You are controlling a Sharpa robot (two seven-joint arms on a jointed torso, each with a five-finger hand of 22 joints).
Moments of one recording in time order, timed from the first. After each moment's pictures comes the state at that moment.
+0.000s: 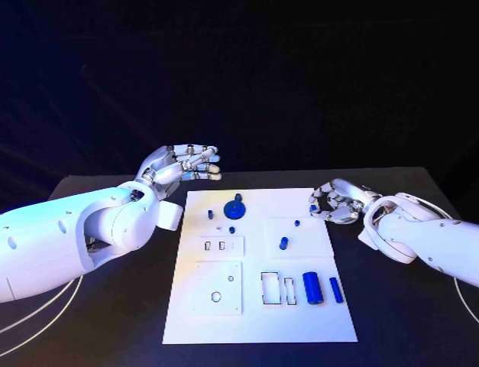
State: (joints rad) left arm 1.24 -0.92 -0.01 1.58 -0.04 -0.30 0.44; left_hand 1.34 -0.13 0.43 0.14 0.05 0.82 0.21 0.24 0.18 1.00 0.19 0.07 0.07 0.95 0.14 0.37 0.40 0.17 0.93 0.23 0.40 0.19; right arm 1.24 -0.75 -0.15 1.20 -1.16 -0.37 0.12; right_hand 1.31 -0.20 0.53 0.07 0.20 0.91 0.18 0.12 0.46 1.45 0.09 1.45 1.31 1.46 0.02 1.56 1.31 0.01 1.47 0.12 1.55 1.31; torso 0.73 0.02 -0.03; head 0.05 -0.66
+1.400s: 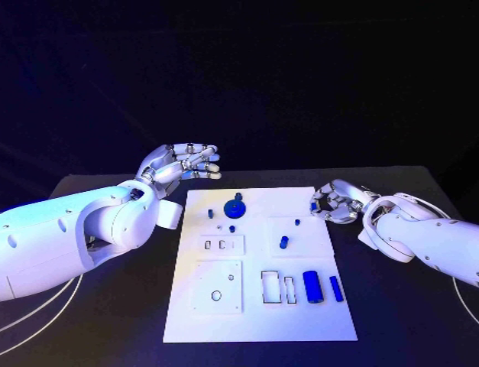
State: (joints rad) left arm 1.24 -0.92 -0.01 1.58 -0.04 -0.30 0.43; left_hand 1.34 -0.13 0.43 0.14 0.05 0.82 0.21 0.24 0.18 1.00 0.19 0.07 0.07 0.95 0.14 0.37 0.40 0.17 0.93 0.23 0.41 0.20; right arm 1.23 -0.73 -0.15 1.17 -1.16 -0.36 0.11; right_hand 1.30 -0.19 0.54 0.07 0.18 0.96 0.16 0.16 0.47 1.47 0.08 1.45 1.31 1.47 0.01 1.56 1.31 0.01 1.47 0.12 1.56 1.31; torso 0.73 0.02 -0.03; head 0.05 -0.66
